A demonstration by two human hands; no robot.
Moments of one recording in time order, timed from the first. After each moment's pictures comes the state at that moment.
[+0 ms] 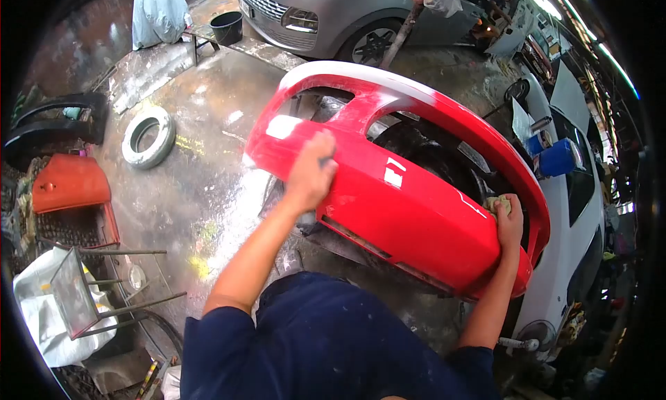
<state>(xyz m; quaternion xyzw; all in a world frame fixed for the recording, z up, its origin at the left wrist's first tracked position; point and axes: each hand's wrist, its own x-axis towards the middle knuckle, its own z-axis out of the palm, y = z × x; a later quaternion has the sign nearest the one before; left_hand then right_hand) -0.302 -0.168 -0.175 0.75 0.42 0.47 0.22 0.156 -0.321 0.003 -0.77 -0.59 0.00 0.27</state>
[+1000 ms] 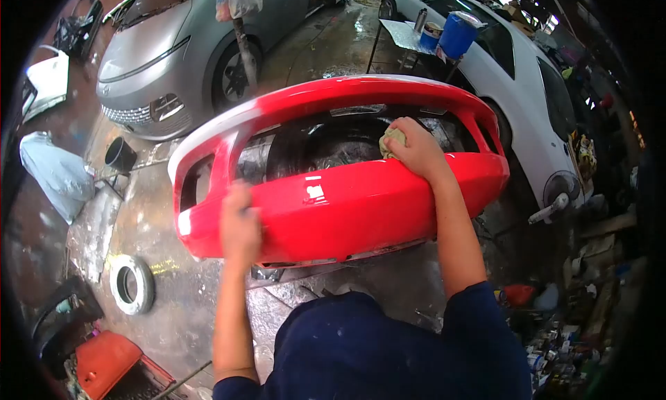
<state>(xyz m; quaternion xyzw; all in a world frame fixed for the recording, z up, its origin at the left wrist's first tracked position) -0.226 -0.178 -0.106 0.81 0.32 0.37 0.31 0.159 -0.334 0.007 -0.78 -0.55 0.00 0.30</state>
